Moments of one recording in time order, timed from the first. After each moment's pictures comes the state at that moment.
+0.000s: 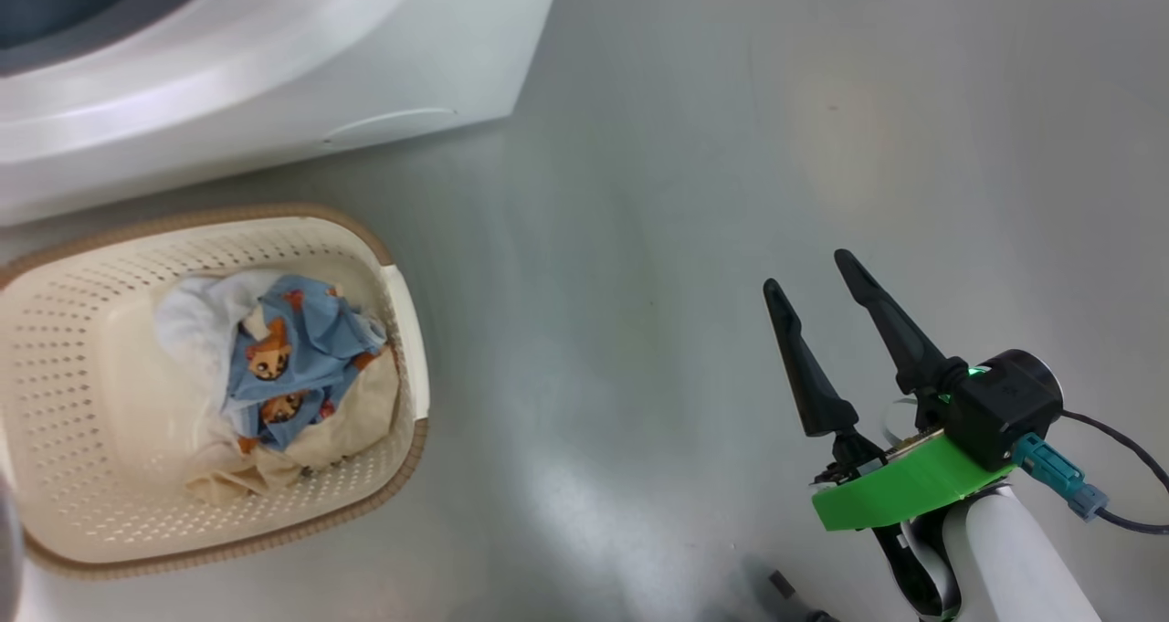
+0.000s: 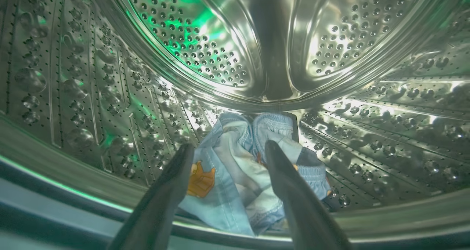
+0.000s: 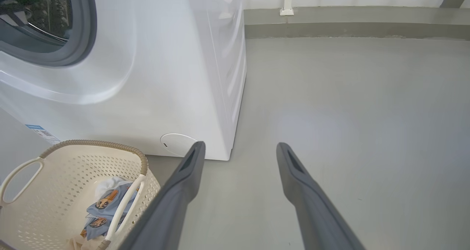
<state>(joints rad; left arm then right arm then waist) -1.49 0.24 -0.07 1.25 -0.19 0.19 -0.21 -0.25 -0.09 0.18 0.05 0.19 0.13 -0.26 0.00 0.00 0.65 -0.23</state>
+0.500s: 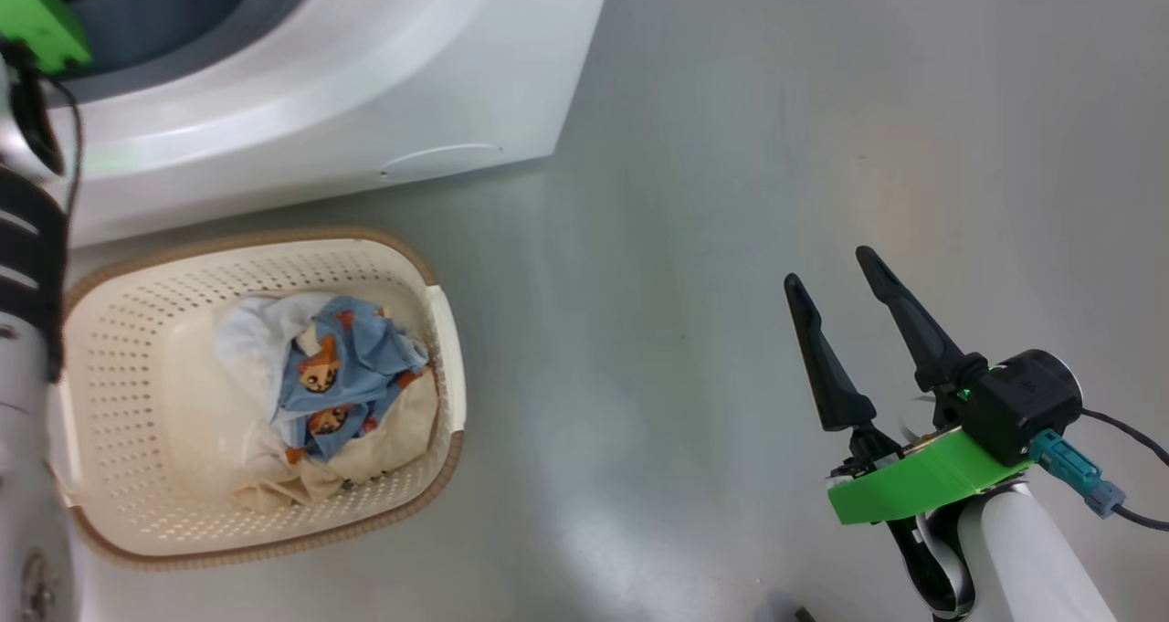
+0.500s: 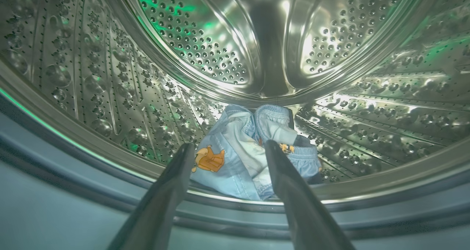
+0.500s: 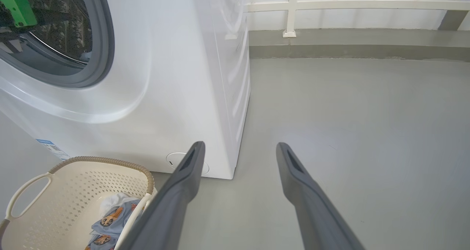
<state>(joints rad) -1.38 0.20 -0.07 1.26 -0.22 0.15 -0.24 -0.25 -0.10 0.15 0.06 0.19 0.13 -0.26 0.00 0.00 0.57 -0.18</state>
